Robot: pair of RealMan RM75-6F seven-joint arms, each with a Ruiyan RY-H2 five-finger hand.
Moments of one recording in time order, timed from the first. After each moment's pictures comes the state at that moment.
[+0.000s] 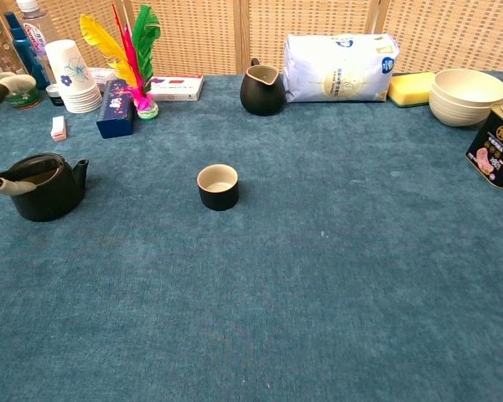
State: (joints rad) left arm -0.33 -1.65 -0.20 -1.38 1.30 1.37 0.40; right arm 0.04 -1.09 0.07 -1.62 -1.50 1.52 0.06
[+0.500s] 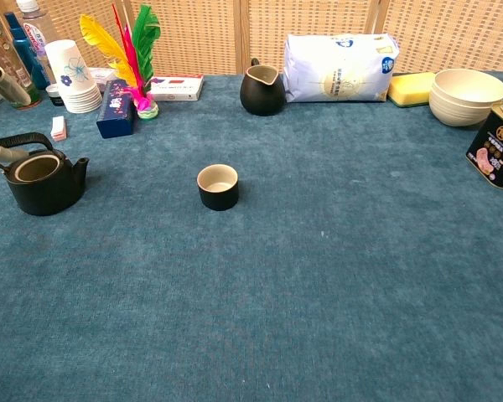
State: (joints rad) left arm -0.38 -1.66 -0.30 -1.36 1.23 1.37 0.43; right arm 0.04 -1.08 0.06 -1.63 -1.49 1.49 0.06
